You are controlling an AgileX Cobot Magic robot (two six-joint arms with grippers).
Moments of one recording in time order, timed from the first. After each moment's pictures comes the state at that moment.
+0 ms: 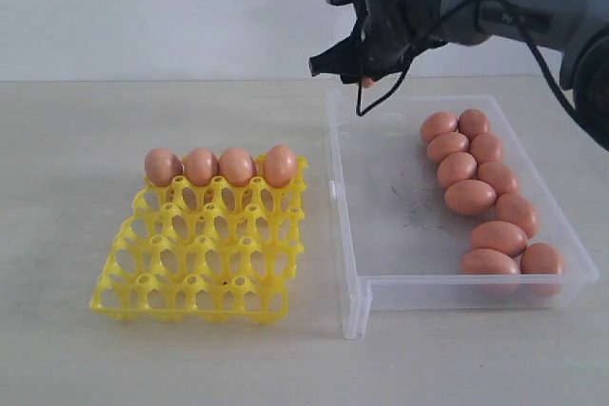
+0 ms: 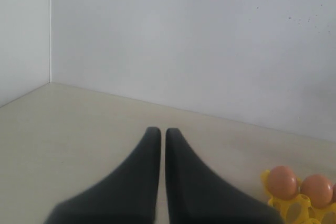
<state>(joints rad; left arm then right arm) 0.23 0.00 0.00 -0.08 0.09 -0.05 0.43 2.35 -1.96 -0.43 0.50 0.45</state>
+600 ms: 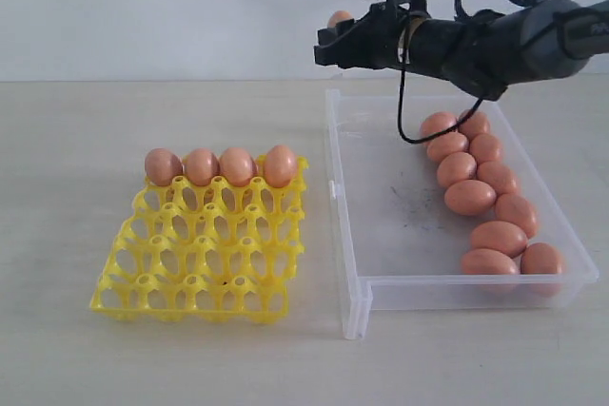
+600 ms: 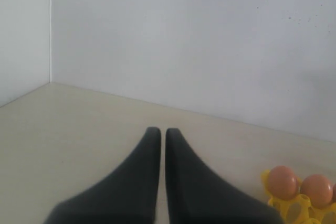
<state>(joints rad) 0.23 0.00 0.00 -0.08 0.09 -0.05 0.32 2.17 -1.47 -0.75 -0.50 0.65</state>
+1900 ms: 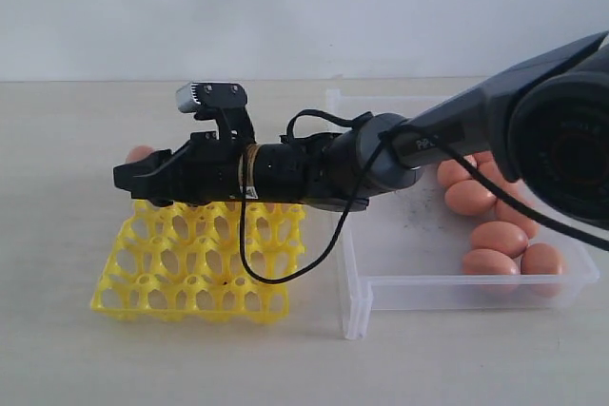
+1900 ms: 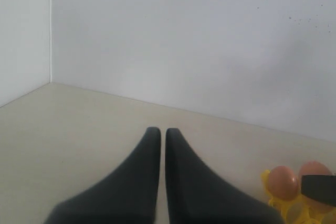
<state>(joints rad) 0.23 0.00 0.00 -0.08 0.09 -0.05 0.71 2.33 -1.44 -0.88 -0.76 1.12</state>
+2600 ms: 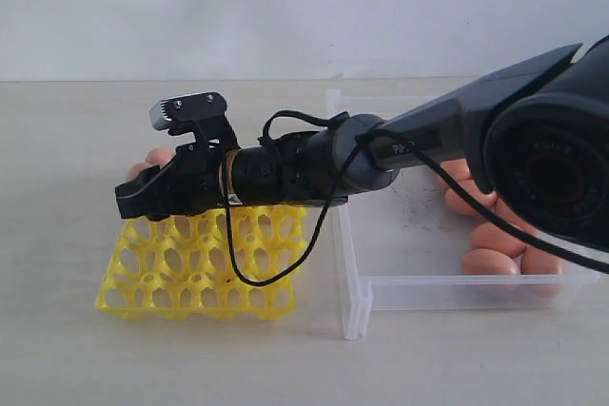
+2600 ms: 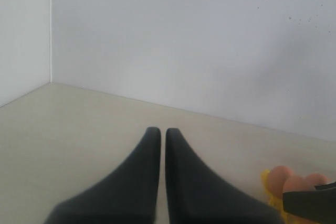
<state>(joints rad) 0.23 0.00 0.00 -0.08 0.09 -0.05 0.75 2.35 -1.52 -0.98 -0.54 1.14</state>
